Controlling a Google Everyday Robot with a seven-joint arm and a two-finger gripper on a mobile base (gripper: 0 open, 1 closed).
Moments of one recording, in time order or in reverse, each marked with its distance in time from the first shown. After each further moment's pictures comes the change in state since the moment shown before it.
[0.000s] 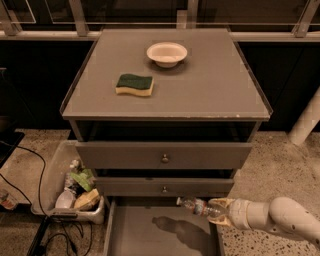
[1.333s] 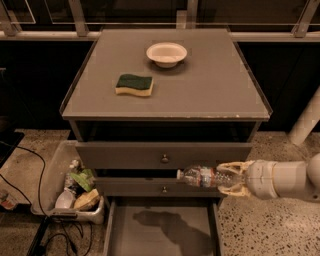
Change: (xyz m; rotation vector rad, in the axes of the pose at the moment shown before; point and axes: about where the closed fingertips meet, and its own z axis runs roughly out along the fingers) arm -0.163 -0.060 -0.150 0.060 0.020 -0.291
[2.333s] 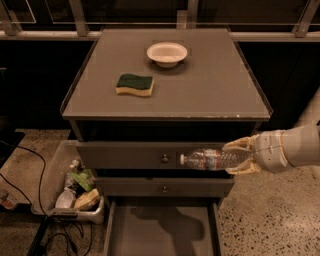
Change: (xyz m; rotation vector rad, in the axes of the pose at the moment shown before) arm -0.037 -0.054 -0.046 -0.105 0.048 -0.007
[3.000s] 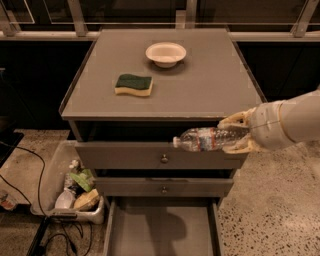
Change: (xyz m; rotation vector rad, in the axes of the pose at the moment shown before) arm -0.059 -0.042 -0.041 0.055 0.094 -0.154
